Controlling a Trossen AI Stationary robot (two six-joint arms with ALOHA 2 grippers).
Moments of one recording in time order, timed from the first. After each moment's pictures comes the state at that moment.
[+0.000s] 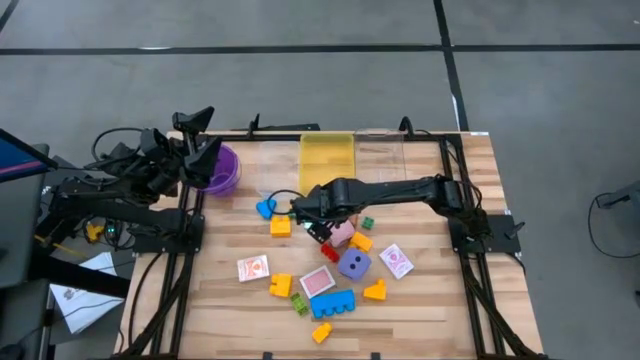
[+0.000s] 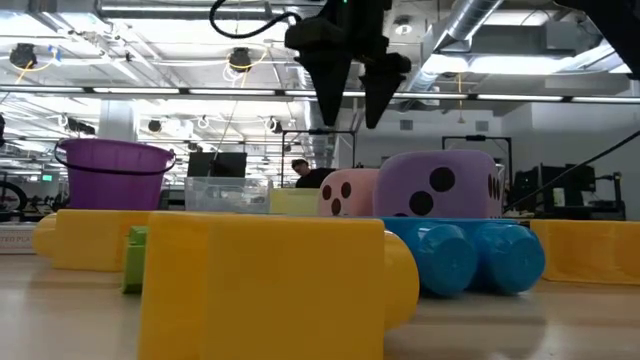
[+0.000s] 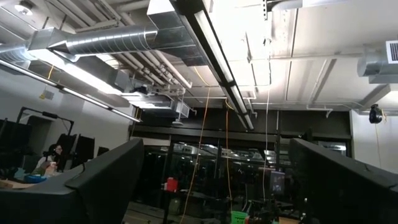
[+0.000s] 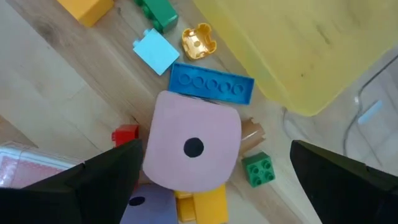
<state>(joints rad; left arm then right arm) 0.01 0.69 0.79 0.62 -0.38 0.12 0.07 2.20 2.14 -1.46 0.27 0.75</state>
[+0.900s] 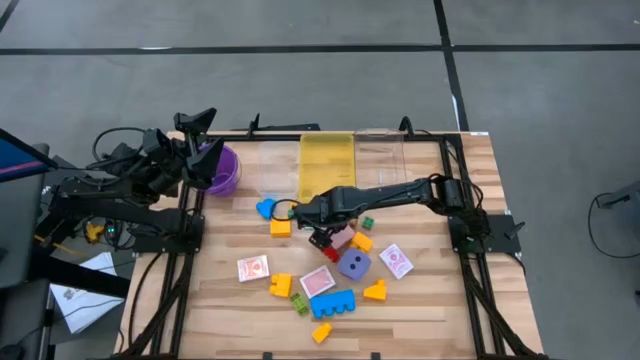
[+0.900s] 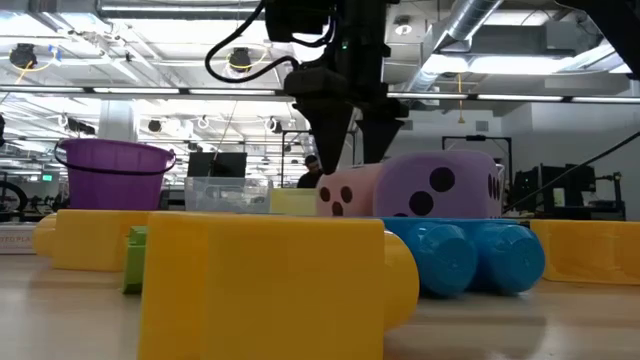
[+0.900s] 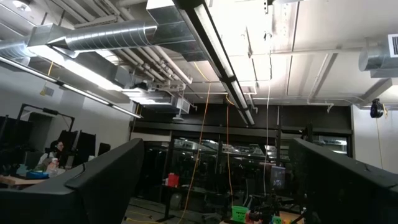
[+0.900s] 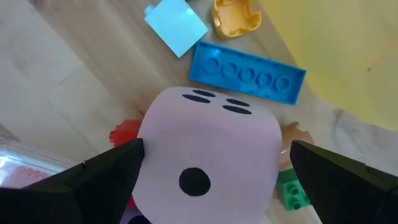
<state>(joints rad) 0.01 0.70 0.79 0.61 -0.38 0.12 0.05 2.19 1.91 -1.24 0.18 0.68</state>
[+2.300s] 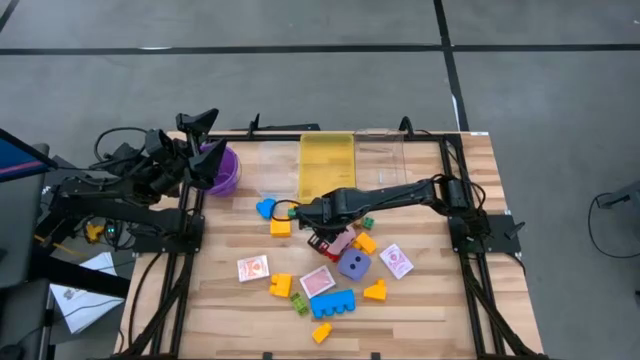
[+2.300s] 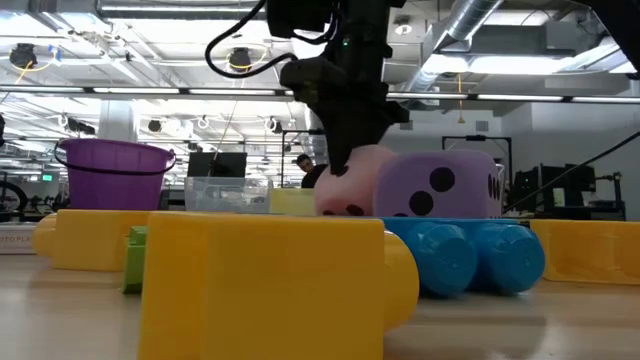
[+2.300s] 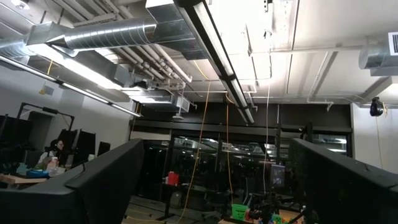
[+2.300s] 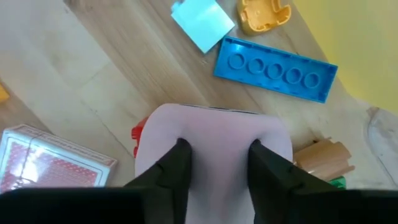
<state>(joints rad) 0.01 0.71 0.79 0.61 -0.38 0.11 0.08 2.16 1.85 -1.15 0.08 0.71</state>
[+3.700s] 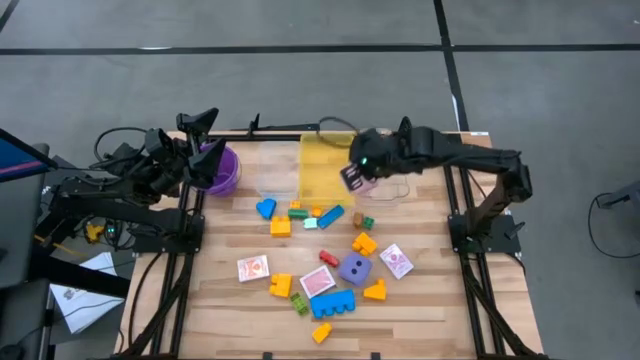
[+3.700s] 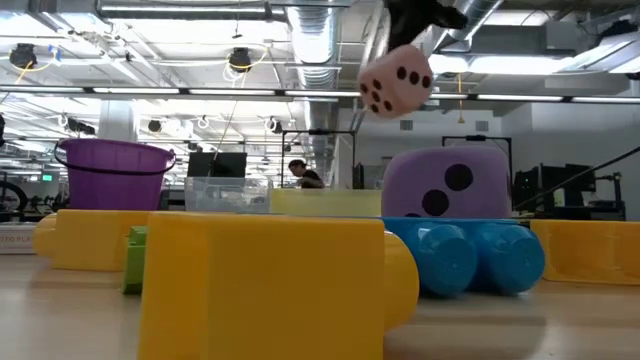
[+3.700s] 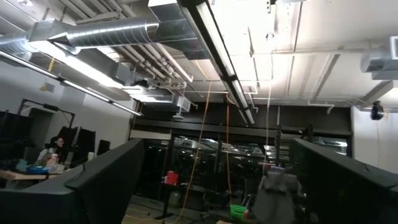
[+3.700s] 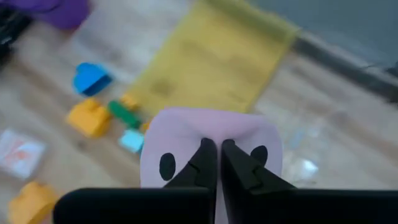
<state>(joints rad) 0.01 0.71 0.79 0.61 -0.39 0.10 -0.11 1.66 1.85 -1.31 0.39 0.81</state>
